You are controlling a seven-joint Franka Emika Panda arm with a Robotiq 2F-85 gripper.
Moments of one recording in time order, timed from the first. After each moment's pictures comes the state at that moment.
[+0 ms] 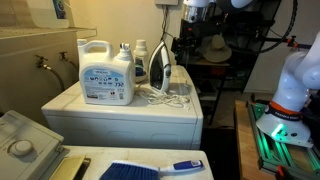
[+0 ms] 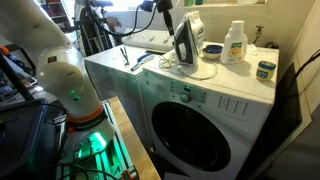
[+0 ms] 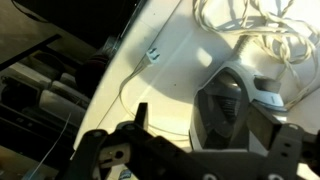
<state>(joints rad) -0.01 -0.27 0.34 -2.21 -0.23 2.02 0.99</state>
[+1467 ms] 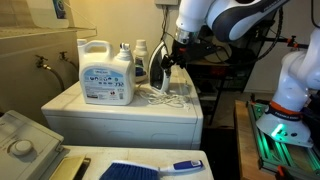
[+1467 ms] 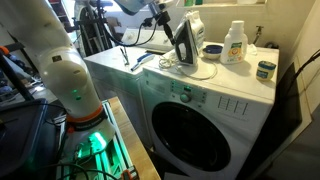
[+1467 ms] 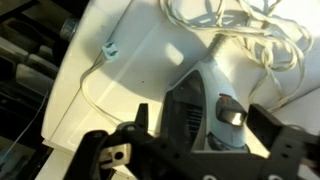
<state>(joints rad) 0.09 -0.14 0.33 -2.25 -0.48 2.23 1.20</state>
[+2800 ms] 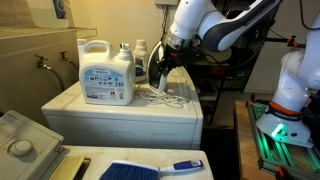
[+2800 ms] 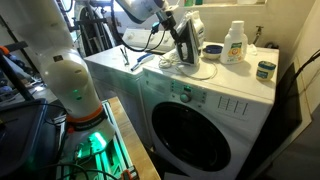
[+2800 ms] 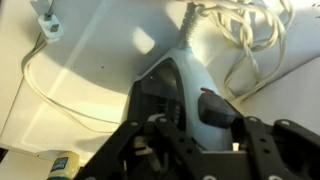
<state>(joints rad) 0.11 -0.04 0.25 -2.25 -0.58 2.46 1.23</state>
